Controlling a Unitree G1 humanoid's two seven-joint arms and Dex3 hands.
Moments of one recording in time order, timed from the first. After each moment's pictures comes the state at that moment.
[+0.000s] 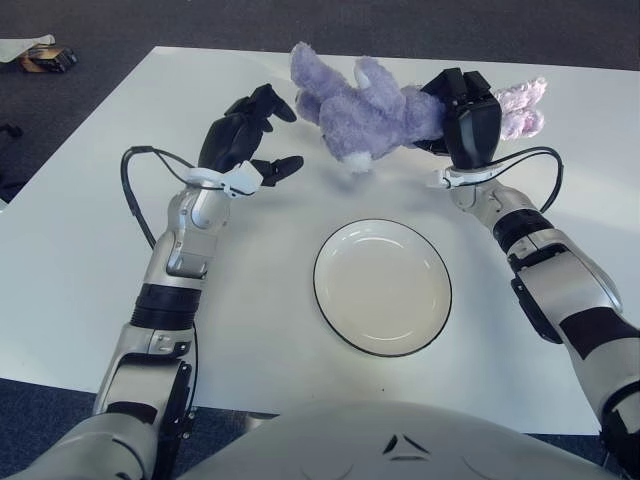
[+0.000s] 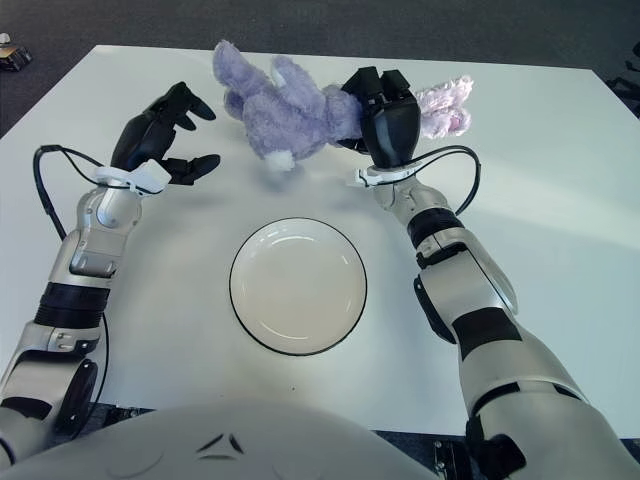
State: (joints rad) left arm -0.38 0.34 -0.06 -0.10 0.57 -0.11 -0.13; right arm -0.92 -0.37 0.50 1.14 -0.90 -0.59 -1.27
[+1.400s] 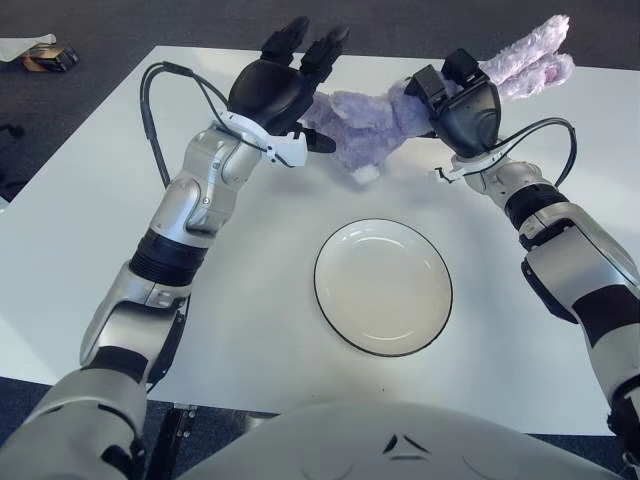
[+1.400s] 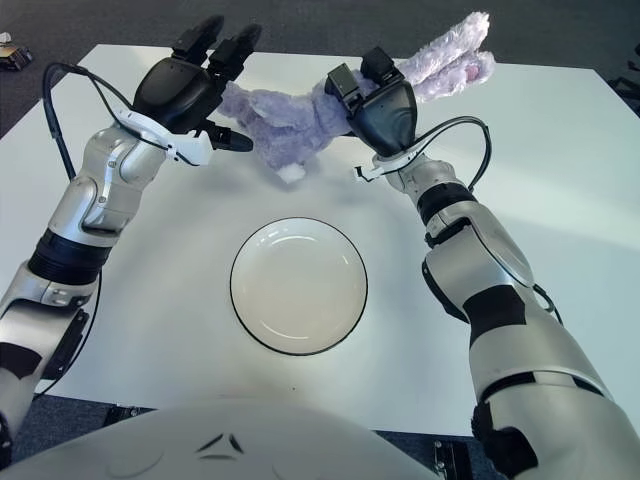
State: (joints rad) left arm -0.65 0.45 -0.29 -0.04 0.84 -0.10 -0.22; right arm -1.05 -0.42 0.69 1.20 -1.06 -0.46 -1.36
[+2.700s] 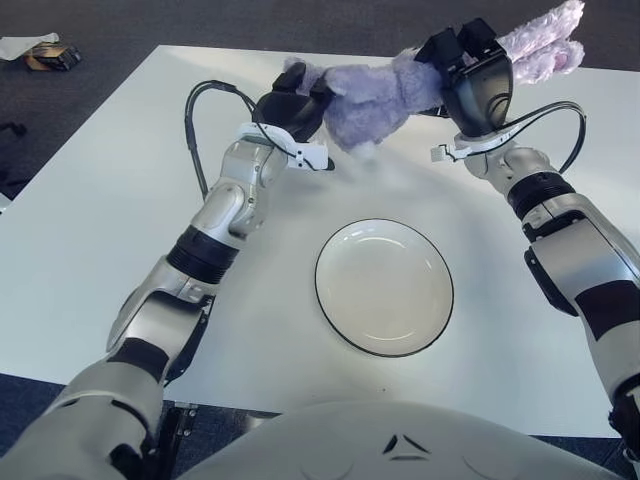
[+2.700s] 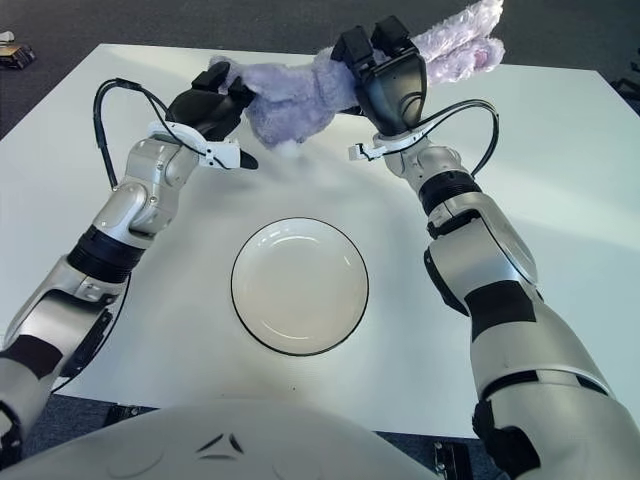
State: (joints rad) left arm -0.69 0.28 -0.38 0.10 0.96 0.22 -0.29; right arm -1.07 -0.42 0.57 1.14 -0.96 -0.54 -1.30
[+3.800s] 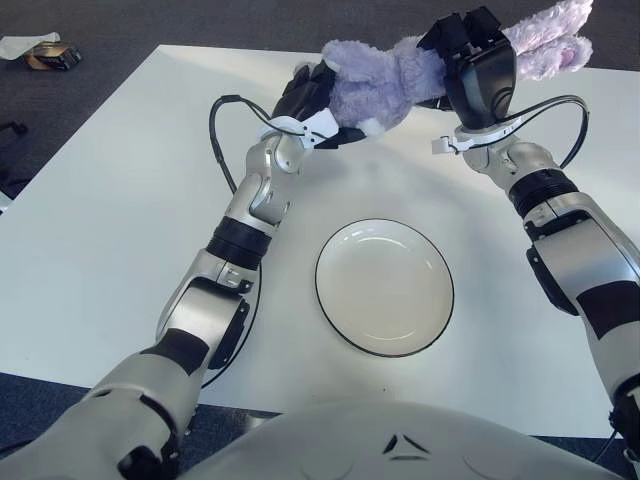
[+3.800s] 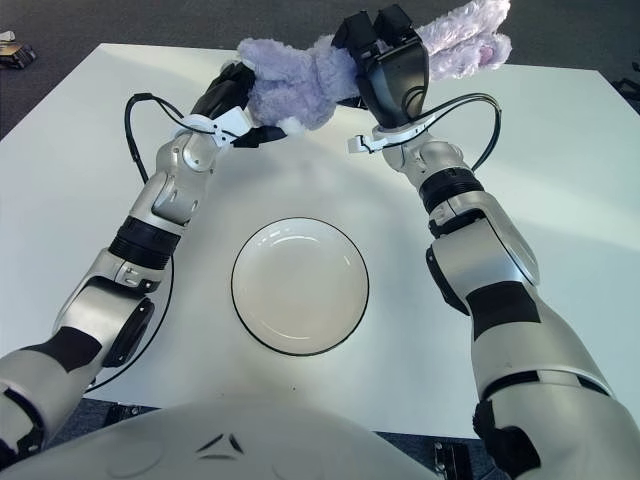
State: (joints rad) left arm -0.74 0.11 -0.25 0.27 0.61 0.25 -0.10; right arm -1.07 -0.44 0.54 1.08 -0.96 -0.56 -1.25
